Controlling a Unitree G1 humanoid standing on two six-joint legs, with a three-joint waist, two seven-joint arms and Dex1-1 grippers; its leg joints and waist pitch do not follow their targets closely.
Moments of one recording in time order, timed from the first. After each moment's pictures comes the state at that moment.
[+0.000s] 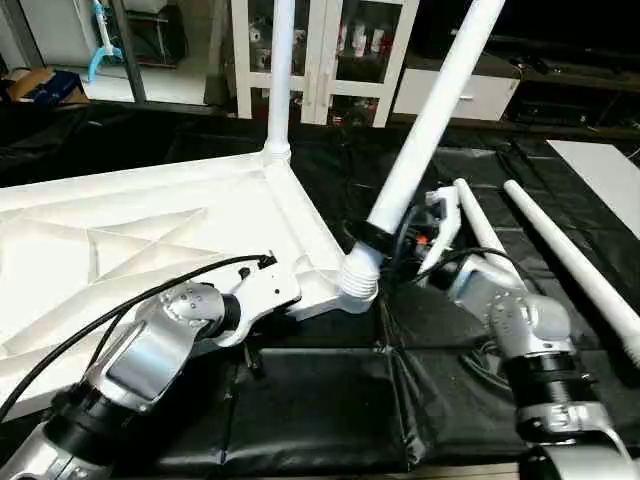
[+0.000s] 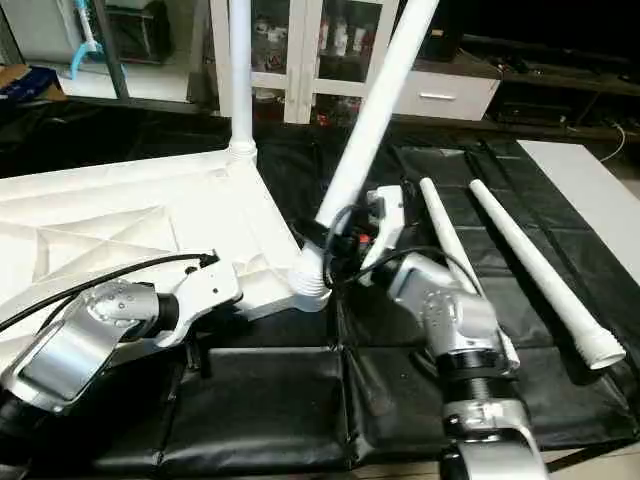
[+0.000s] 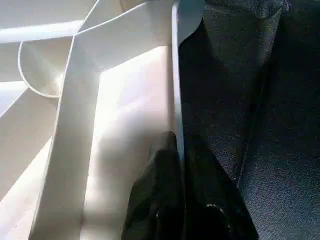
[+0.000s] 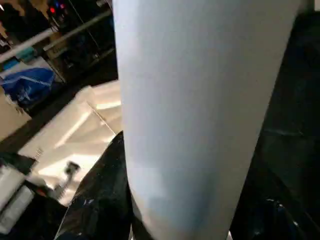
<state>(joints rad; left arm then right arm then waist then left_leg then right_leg) -0.37 0.54 -0.41 -0.10 0.10 0.64 -0.92 -0.53 -0.22 -0.07 0.40 0.53 0.55 0.80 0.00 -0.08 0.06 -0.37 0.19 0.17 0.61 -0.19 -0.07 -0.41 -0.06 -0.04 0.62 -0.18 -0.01</state>
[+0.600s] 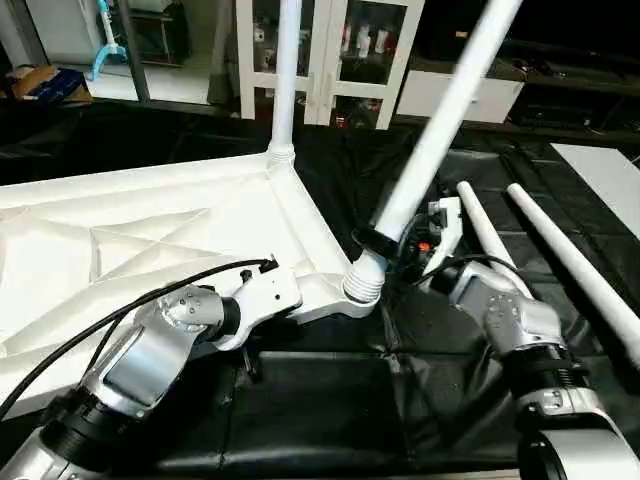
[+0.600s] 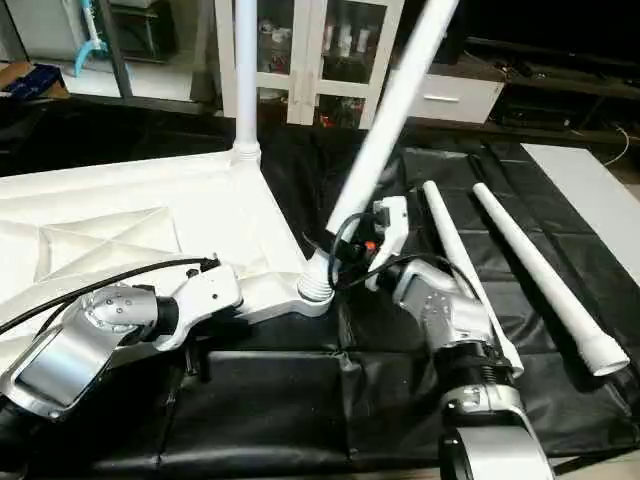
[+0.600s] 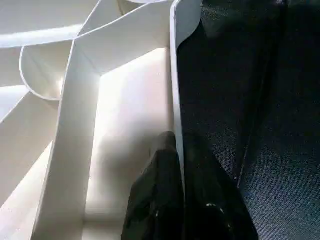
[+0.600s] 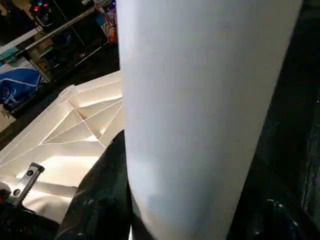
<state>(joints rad) -0.36 0.54 -0.41 -0.10 0.11 0.61 -0.93 -0.60 -0.19 -0.07 0.64 0.49 0.39 0.81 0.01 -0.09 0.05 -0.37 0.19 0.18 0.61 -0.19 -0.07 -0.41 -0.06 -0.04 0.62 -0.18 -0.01</state>
